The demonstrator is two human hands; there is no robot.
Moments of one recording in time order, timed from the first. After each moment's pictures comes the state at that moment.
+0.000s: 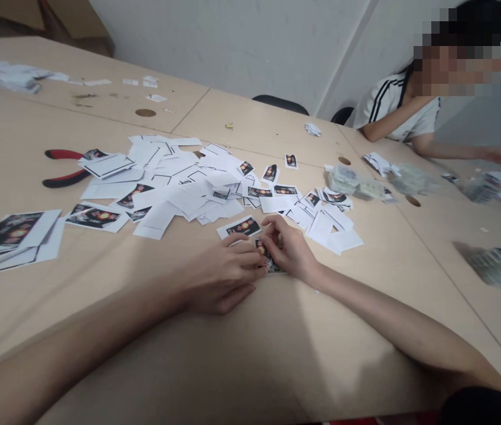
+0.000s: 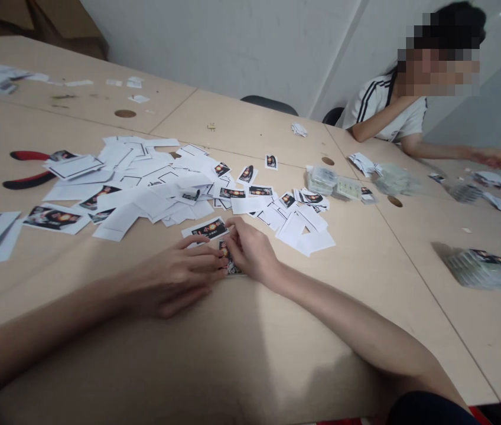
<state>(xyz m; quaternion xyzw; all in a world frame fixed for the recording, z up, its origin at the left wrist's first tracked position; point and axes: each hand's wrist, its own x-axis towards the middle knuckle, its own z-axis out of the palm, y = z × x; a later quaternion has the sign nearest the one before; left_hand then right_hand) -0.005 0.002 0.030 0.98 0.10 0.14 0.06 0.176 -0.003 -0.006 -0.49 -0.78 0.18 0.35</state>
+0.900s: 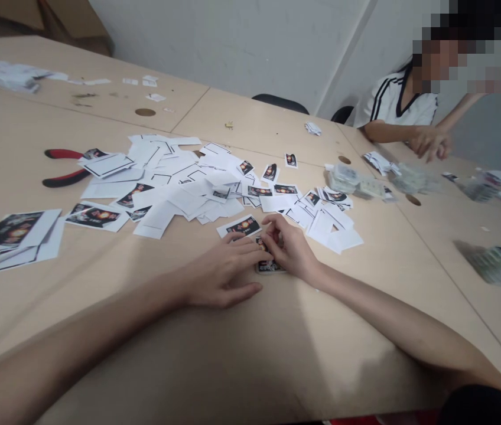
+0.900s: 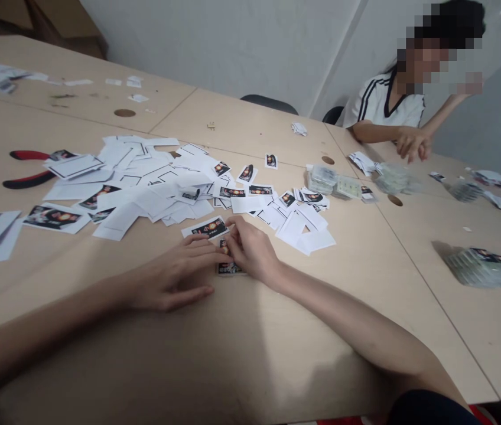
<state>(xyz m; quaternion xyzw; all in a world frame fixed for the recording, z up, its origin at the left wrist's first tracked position) -0.005 0.003 0.031 0.96 0.14 0.10 0.20 0.175 -0.003 -0.004 -0.49 -0.77 0.19 0.35</state>
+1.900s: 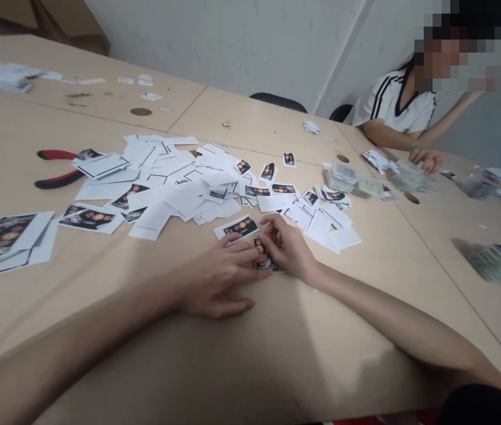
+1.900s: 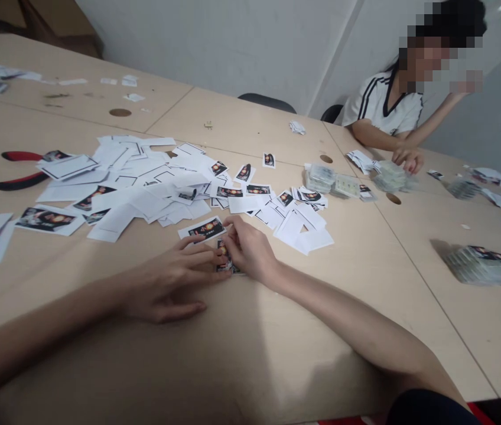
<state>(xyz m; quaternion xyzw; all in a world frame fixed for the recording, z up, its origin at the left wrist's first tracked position) -0.008 0.005 0.036 0.98 0.10 0.06 0.16 0.176 -0.002 -0.004 -0.50 -0.77 0.19 0.35</state>
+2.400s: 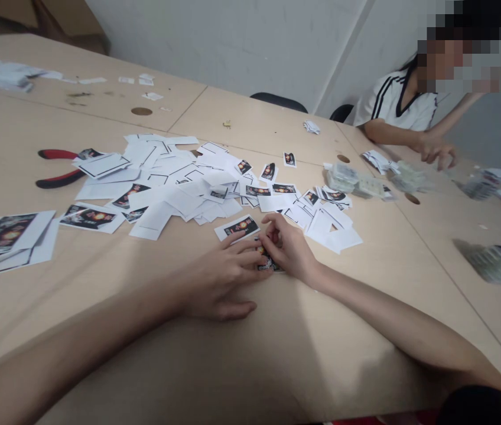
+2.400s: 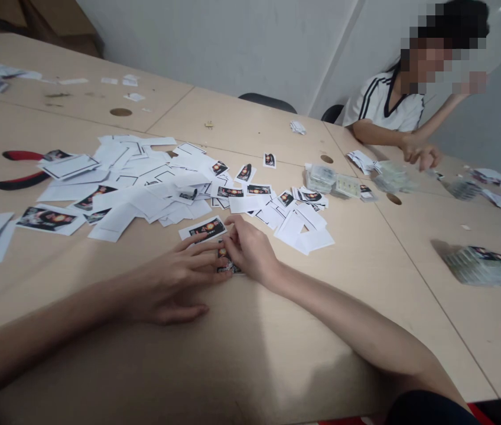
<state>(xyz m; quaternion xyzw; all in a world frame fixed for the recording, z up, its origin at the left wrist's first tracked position) -0.005 0.002 0.036 0.98 0.11 0.09 0.16 0.176 -0.003 -0.004 -0.51 -0.78 0.16 0.34</state>
